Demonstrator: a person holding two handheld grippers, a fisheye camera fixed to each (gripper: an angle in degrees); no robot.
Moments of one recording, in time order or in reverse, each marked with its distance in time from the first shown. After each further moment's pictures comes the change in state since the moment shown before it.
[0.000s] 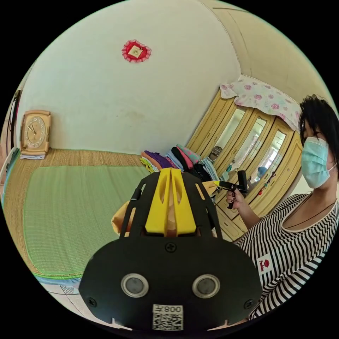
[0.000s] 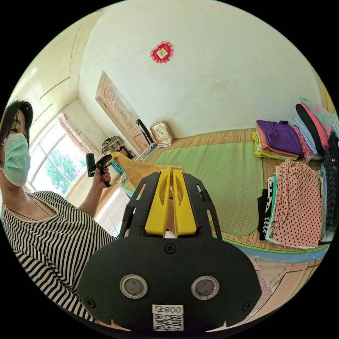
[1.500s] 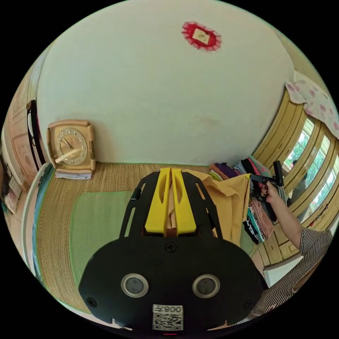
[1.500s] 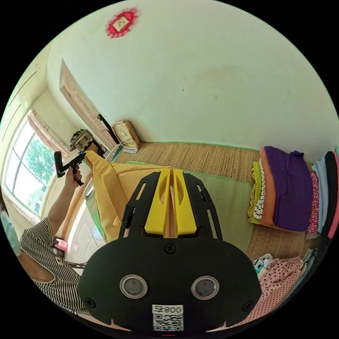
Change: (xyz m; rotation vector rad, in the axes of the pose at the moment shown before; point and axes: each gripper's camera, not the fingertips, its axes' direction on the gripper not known) left arm -0.230 -0.376 0.024 -0.129 -0.408 -0.128; right arm 0.126 -0.438 0.220 -0.198 0.164 0.037
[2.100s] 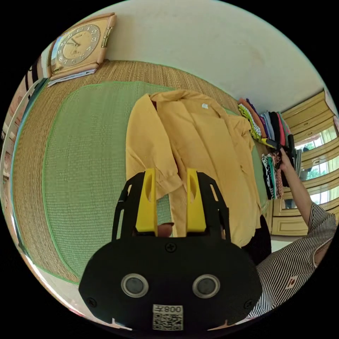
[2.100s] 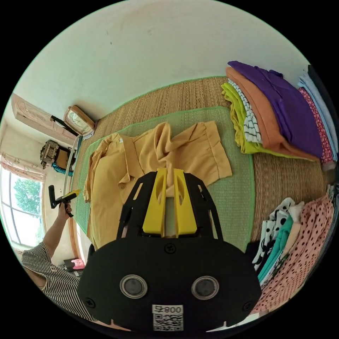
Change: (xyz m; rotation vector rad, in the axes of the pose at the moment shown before) left arm -0.148 0.085 0.102 -0.544 -0.033 -0.111; right arm 0.094 -0.006 0.076 -0.214 0.169 0.290
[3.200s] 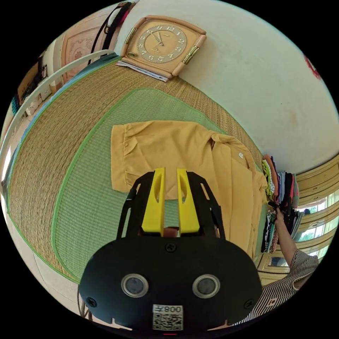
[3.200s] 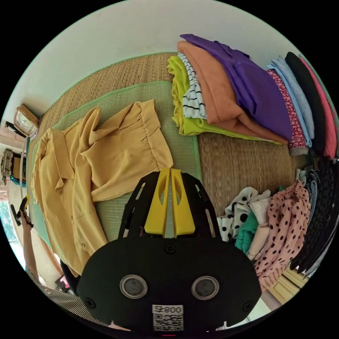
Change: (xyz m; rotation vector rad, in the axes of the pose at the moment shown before) left arm -0.208 -0.038 -0.076 0.234 -0.016 -0.392; right arm 0.023 -0.123 0.017 -0.100 0.411 0.109
